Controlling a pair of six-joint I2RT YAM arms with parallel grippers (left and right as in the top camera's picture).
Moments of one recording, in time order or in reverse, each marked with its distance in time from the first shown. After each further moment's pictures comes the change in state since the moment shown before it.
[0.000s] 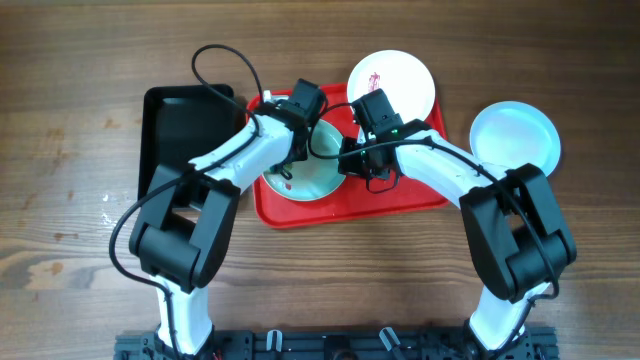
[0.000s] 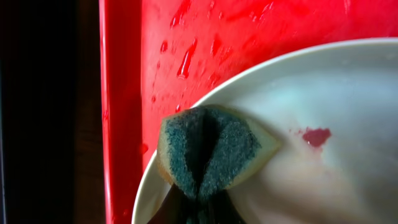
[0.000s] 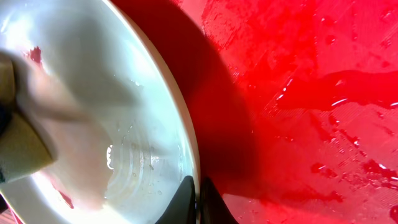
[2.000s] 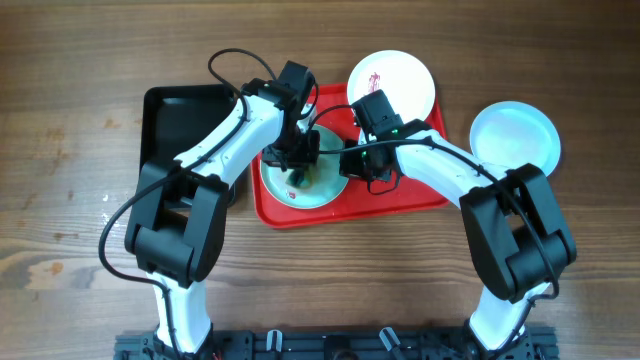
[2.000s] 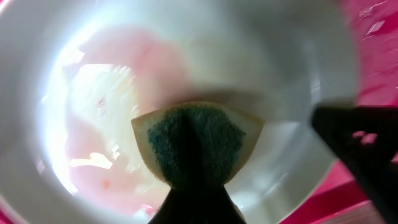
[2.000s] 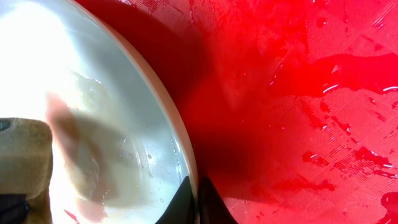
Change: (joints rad) left arm 0.054 0.010 0.151 -0.249 0.574 0.301; right arm -0.001 0.000 0.000 -0.026 0.000 -0.005
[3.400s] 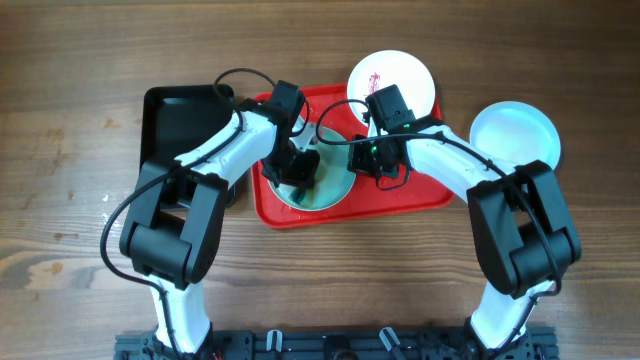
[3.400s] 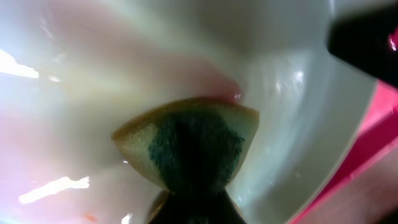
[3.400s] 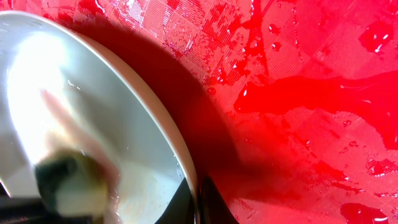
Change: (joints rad) left arm 0.019 -0.015 -0.173 0.111 0.176 0.205; right arm -0.060 0.005 0.000 0.003 -0.066 -0.026
